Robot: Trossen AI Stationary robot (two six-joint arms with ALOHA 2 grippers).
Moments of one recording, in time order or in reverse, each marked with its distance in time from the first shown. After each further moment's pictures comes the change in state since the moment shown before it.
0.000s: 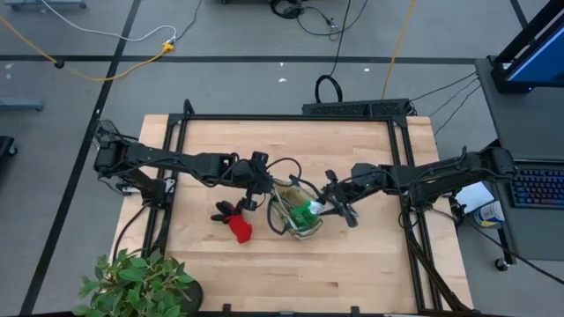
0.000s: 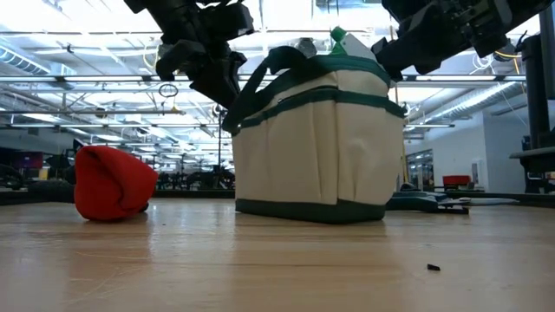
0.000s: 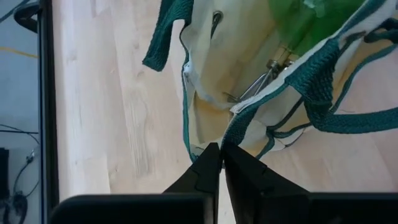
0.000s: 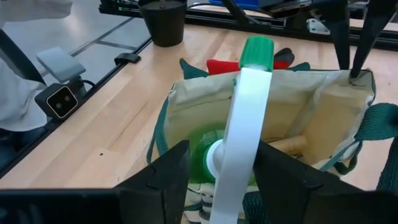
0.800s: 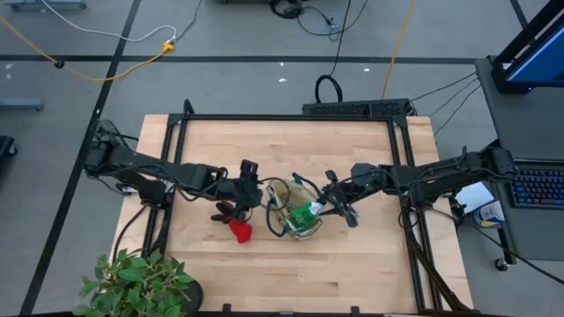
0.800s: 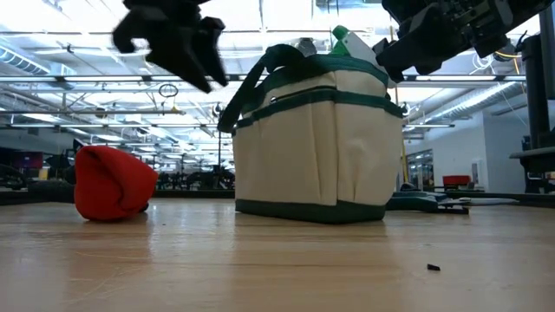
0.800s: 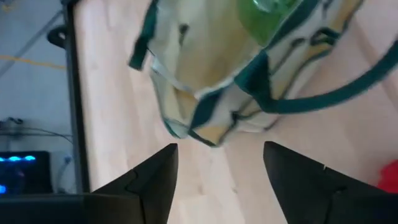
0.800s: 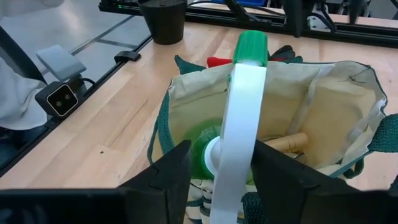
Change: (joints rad) left arm -0.174 -0.101 0.000 -0.128 -0.179 -0.053; right arm 0.000 0.000 0.000 -0.009 0.000 0.000
